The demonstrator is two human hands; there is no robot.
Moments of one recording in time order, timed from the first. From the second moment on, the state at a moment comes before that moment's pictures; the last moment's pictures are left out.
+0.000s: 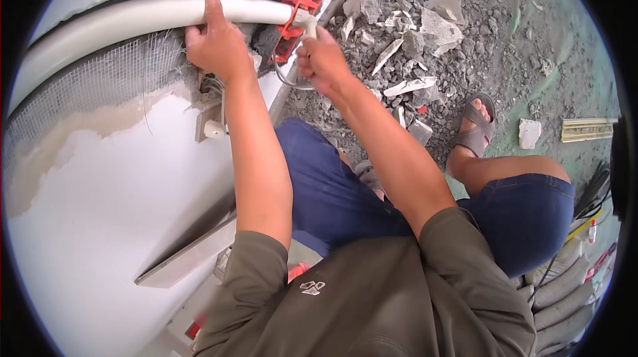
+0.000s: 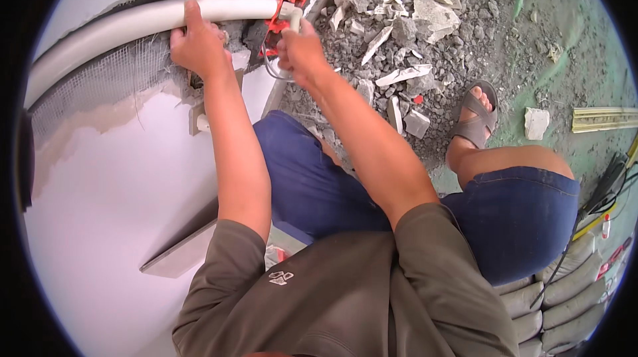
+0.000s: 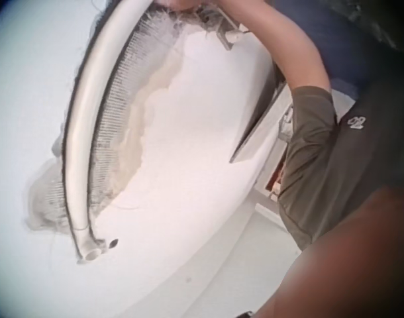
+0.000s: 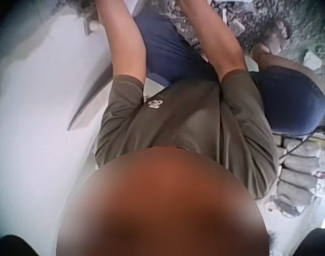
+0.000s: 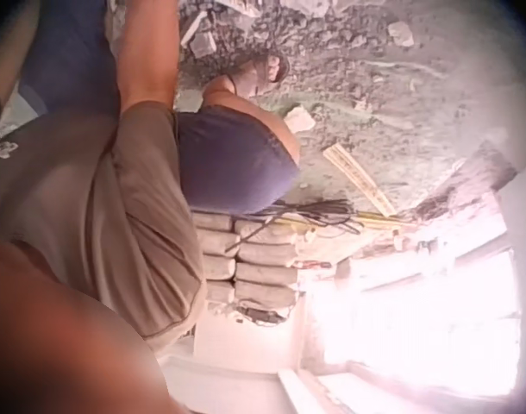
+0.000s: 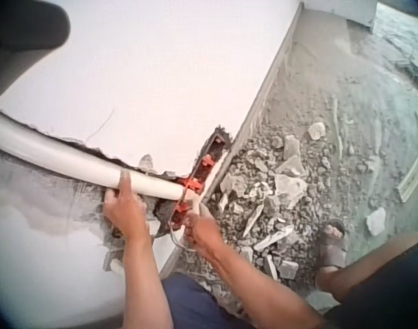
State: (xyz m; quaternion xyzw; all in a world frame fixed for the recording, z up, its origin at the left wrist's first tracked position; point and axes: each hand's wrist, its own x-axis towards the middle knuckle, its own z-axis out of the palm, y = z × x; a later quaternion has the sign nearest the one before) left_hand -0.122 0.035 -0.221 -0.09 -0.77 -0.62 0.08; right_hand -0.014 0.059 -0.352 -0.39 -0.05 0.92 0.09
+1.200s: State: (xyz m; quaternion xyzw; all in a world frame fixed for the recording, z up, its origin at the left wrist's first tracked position) left_hand -0.115 0.033 -0.212 -0.07 -0.80 -0.59 0.11; right_hand 0.005 0.056 -0.369 -0.33 0.03 0.94 0.05
